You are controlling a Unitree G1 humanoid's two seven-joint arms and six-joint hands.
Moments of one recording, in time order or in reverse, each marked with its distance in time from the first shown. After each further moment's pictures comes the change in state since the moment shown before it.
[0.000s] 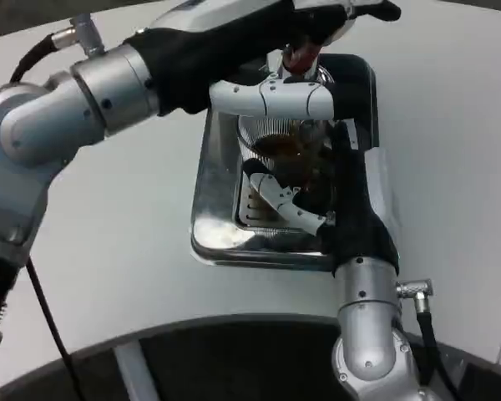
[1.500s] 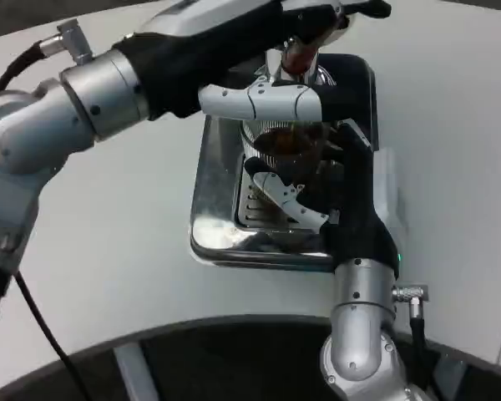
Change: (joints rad) left arm 0.034 0.009 0.029 0.002 -0.010 -0.047 0.031; right arm -0.029 -0.003 0.021 0.085 0.001 -0.038 -0.177
